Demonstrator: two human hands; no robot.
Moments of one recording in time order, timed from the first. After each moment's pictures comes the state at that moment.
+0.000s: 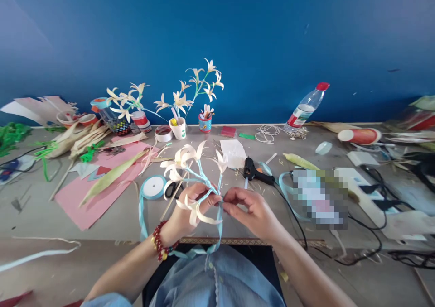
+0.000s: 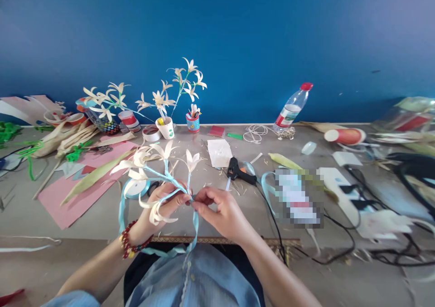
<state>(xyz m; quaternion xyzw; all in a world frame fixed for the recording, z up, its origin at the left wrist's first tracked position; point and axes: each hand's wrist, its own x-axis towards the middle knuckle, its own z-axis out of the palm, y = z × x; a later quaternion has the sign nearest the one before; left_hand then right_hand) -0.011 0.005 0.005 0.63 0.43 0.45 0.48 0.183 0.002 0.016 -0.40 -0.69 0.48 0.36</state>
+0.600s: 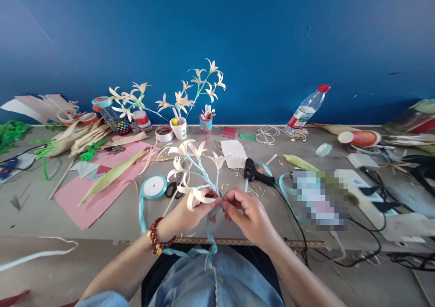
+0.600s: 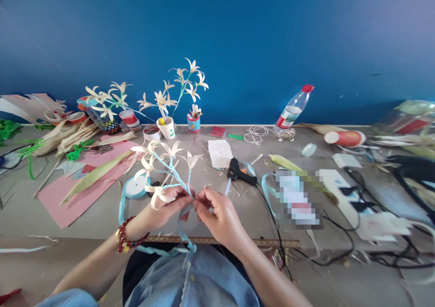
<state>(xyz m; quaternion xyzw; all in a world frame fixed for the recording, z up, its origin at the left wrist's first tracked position) -0.020 0.009 0.010 0.65 0.40 0.31 0.57 0.176 -0.007 0.010 -0.45 -0.67 0.47 0.35</state>
